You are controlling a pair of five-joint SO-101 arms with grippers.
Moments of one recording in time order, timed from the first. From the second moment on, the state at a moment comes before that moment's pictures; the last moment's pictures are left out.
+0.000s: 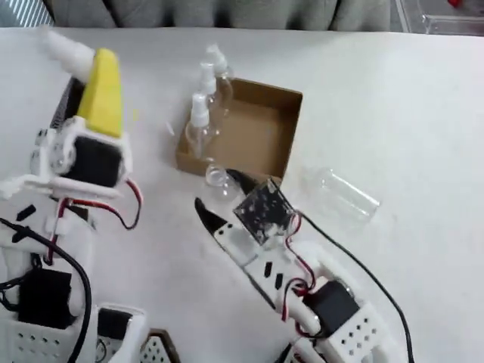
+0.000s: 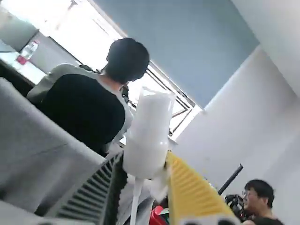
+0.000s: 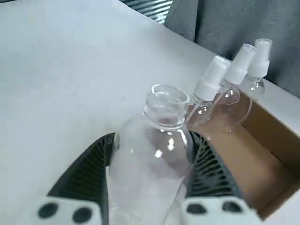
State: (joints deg) left arm 3.0 -67.7 37.8 23.3 42.9; right arm -42.6 -79.3 68.7 34.6 8.6
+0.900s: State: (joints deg) left arm 16.5 -67.7 46.8 10.9 30.0; right arm -43.0 -91.8 76.0 34.4 8.6
